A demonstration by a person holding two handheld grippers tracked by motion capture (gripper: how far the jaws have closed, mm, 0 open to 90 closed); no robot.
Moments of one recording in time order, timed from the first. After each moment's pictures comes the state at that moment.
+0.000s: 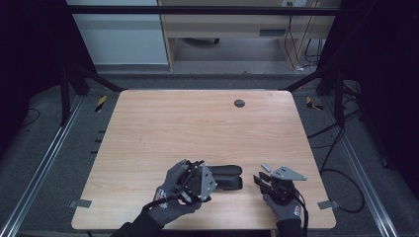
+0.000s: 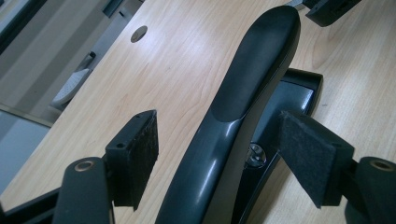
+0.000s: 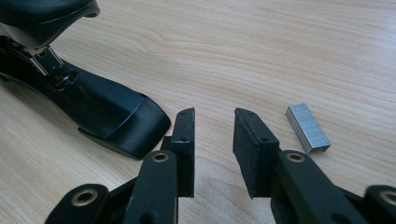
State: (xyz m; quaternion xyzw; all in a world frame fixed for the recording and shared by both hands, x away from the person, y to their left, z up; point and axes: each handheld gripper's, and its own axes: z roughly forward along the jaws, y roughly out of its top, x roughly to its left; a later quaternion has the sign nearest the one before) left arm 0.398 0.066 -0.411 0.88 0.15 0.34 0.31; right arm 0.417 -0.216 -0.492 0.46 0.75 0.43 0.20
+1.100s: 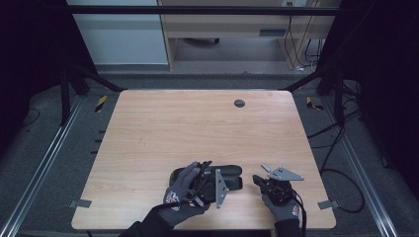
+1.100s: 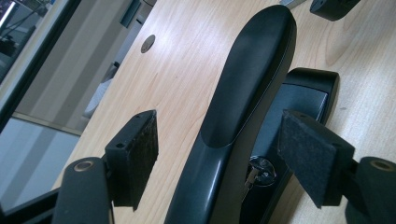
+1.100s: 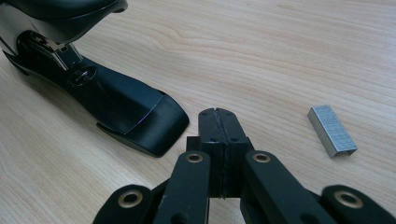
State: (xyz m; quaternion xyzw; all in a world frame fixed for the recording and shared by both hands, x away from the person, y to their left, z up) left arm 0.395 0.039 -0.427 0.87 0.12 0.40 0.27; right arm 0.416 -0.209 -0.492 0.45 0.76 0.44 0.19
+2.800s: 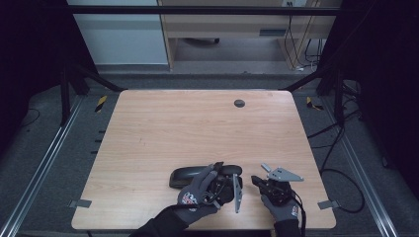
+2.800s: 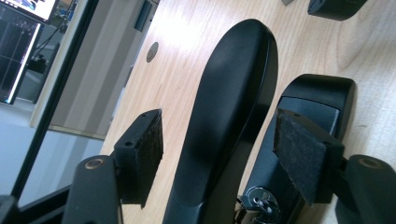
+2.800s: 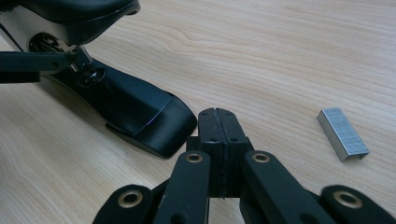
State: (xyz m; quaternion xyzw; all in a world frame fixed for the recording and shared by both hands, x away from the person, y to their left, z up) left arm 0.398 -0.001 -0.449 0.86 0.08 0.45 0.21; right arm 0.415 -0.208 -0.492 0.44 0.76 0.44 0.18
